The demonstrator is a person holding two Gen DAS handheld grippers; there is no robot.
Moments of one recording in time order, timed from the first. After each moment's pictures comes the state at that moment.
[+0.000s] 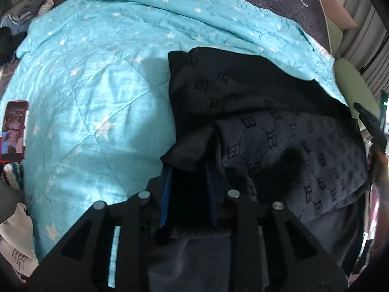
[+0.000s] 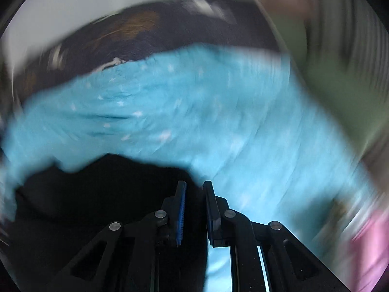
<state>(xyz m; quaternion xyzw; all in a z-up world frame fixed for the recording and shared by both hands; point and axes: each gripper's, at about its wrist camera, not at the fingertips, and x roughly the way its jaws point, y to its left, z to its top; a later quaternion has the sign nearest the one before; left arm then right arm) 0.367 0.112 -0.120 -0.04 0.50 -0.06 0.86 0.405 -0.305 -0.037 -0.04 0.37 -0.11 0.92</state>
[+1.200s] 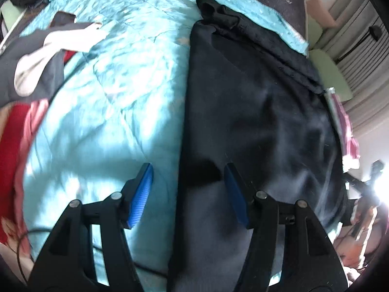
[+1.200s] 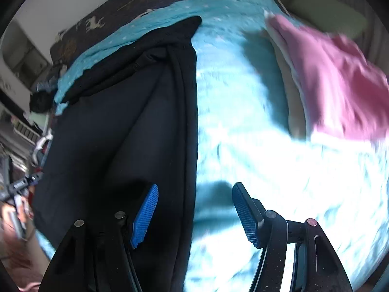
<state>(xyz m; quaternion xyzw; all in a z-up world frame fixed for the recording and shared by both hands) 0.089 0.202 -0.130 -0.13 0.53 -0.11 0.83 0.021 -0.340 -0.067 0.17 0.51 0.05 0.84</state>
